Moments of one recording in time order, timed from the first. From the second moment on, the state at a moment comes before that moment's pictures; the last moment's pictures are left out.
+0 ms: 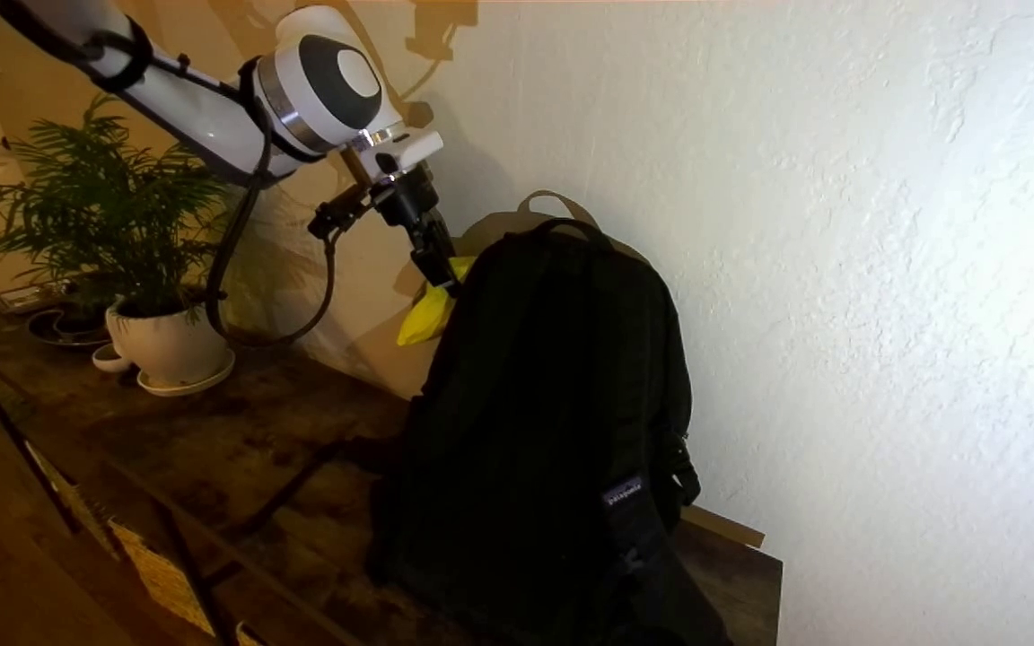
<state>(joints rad) 0.29 0.75 -0.24 -1.45 -0.39 2.35 1.45</state>
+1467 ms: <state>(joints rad) 0.33 0.74 -0.29 -1.45 -0.55 2.18 1.66</state>
